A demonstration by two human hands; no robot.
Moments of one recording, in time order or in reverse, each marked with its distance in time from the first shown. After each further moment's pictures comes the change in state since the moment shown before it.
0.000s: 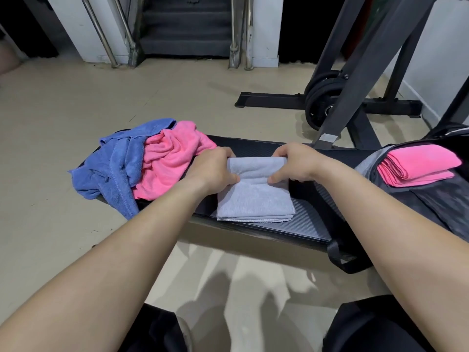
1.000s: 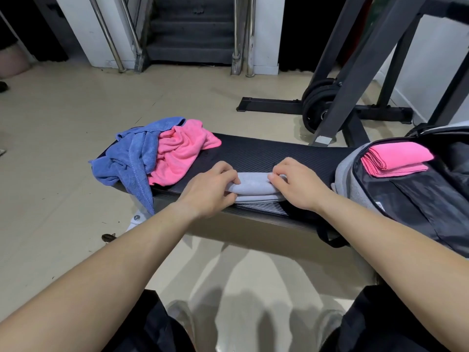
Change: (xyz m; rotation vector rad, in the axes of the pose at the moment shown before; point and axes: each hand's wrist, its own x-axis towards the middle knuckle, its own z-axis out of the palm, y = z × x) left_hand -0.084 -0.018 0.013 0.151 0.031 0.239; right_hand -0.073 0.017 0.046 -0.177 0.209 -0.246
